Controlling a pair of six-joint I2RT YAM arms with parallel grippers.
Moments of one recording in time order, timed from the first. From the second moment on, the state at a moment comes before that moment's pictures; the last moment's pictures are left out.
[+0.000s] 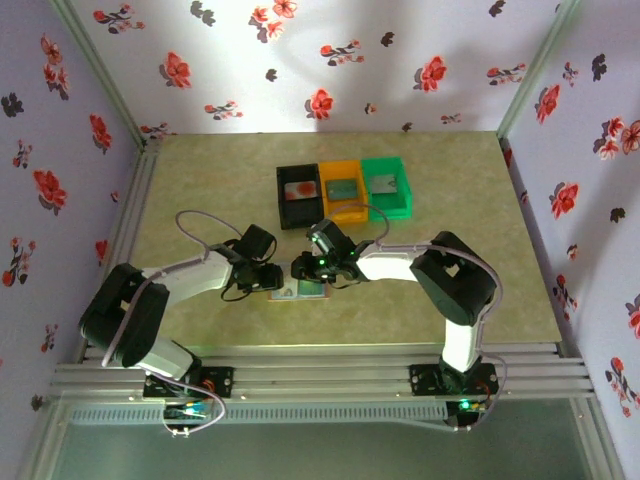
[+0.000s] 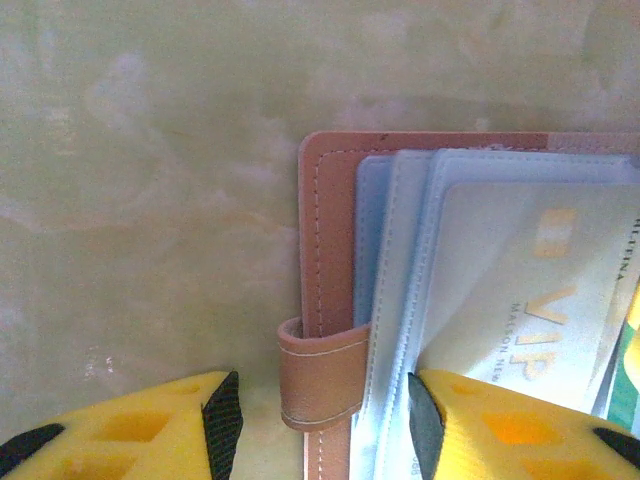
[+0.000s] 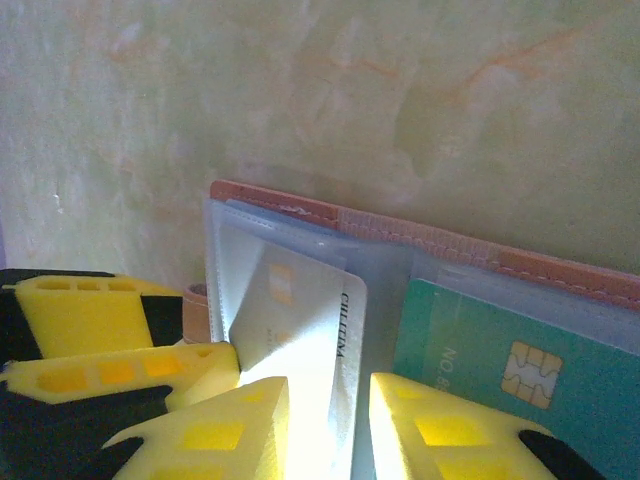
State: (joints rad) left arm -0.62 1.52 0.73 -0.44 0.05 -0.63; right arm 0.85 1.86 0.99 0.01 -0.36 0.87
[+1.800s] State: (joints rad) left arm -0.62 1.52 0.73 -0.44 0.05 -0.62; right arm 0.85 1.83 0.89 0.19 -0.36 0.88
